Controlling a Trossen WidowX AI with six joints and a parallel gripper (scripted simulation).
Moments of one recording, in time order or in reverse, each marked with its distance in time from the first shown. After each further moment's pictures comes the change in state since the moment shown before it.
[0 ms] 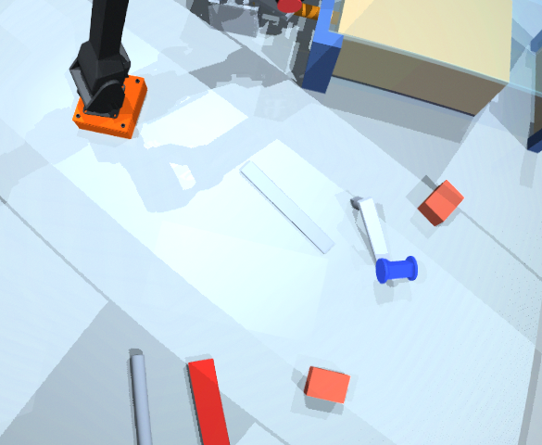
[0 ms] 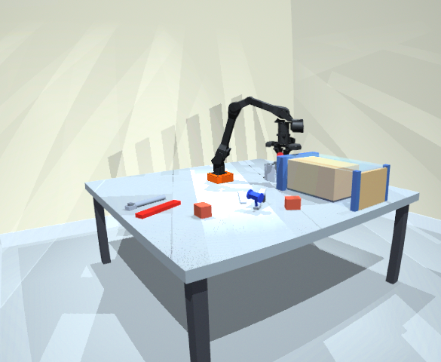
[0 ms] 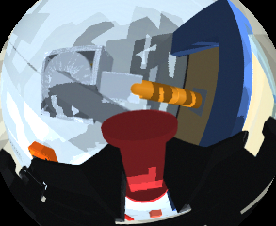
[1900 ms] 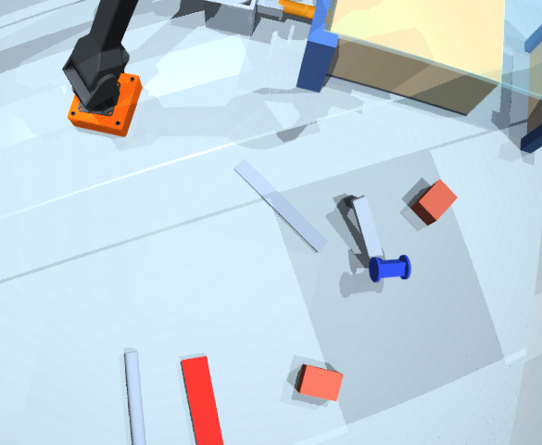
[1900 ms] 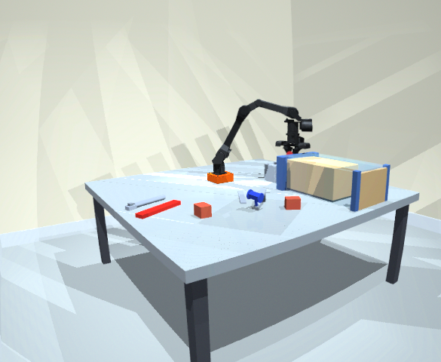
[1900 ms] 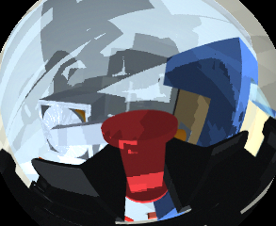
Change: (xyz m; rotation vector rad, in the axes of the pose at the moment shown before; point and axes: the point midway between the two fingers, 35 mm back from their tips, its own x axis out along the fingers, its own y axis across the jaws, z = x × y) arm -0.002 -0.018 0.063 0.012 0.002 -0.017
